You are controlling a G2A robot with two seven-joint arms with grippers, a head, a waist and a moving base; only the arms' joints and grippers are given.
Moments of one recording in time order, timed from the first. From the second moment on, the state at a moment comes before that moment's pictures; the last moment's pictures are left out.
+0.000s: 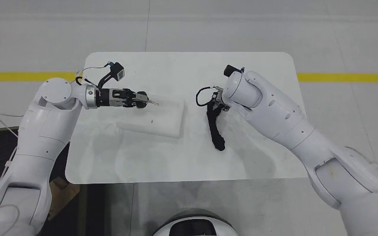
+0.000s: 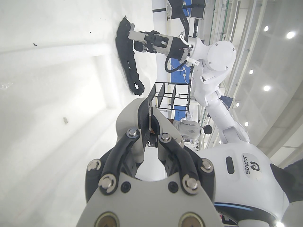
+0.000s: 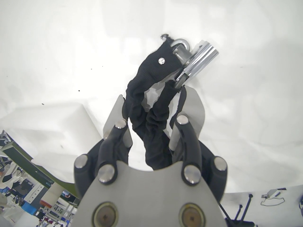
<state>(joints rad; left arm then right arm) 0.72 -0.90 -1.08 -1.08 -0.48 -0.21 -1.40 -0.43 -1.24 0.47 -1.22 -0.11 1.01 0.81</state>
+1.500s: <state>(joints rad) 0.72 -0.90 -1.08 -1.08 -0.48 -0.21 -1.40 -0.34 -1.17 0.52 -1.28 0.09 0.93 0.89</state>
